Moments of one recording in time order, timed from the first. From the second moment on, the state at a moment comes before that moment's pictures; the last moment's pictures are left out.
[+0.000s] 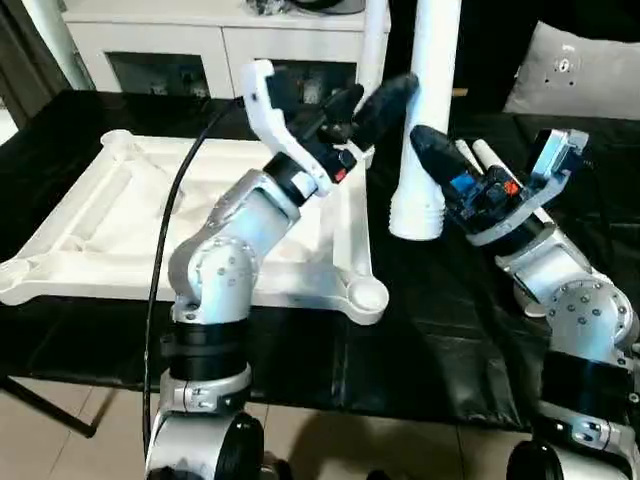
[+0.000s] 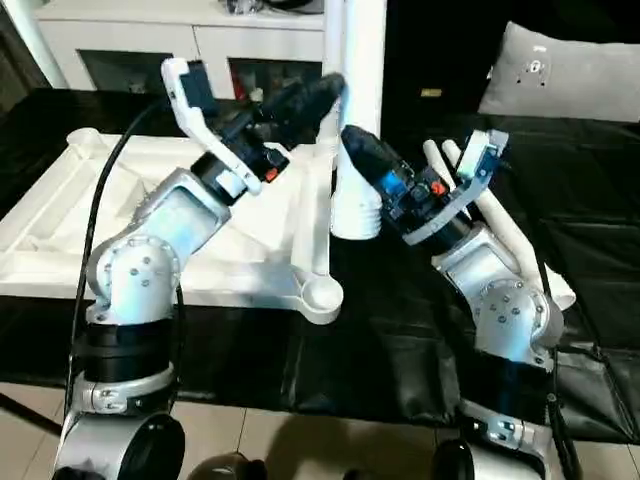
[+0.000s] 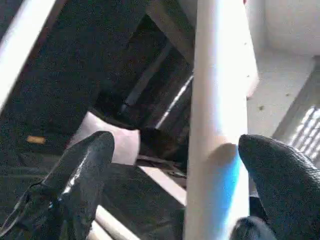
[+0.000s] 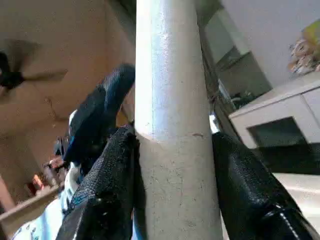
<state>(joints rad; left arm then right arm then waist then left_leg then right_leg) -0.69 -0.14 0.16 -0.07 -0.69 0.66 -0.38 -0.49 -0.14 -0.36 -0.03 0.83 0.75 0.81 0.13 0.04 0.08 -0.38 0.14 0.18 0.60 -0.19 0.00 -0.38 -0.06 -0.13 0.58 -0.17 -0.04</state>
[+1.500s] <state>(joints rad) -0.66 -0.14 0.00 0.02 -0.42 0.39 -0.05 -0.43 -0.04 0.10 0.16 0.02 -0.12 0.33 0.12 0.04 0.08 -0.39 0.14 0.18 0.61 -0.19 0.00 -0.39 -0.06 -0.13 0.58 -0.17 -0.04</state>
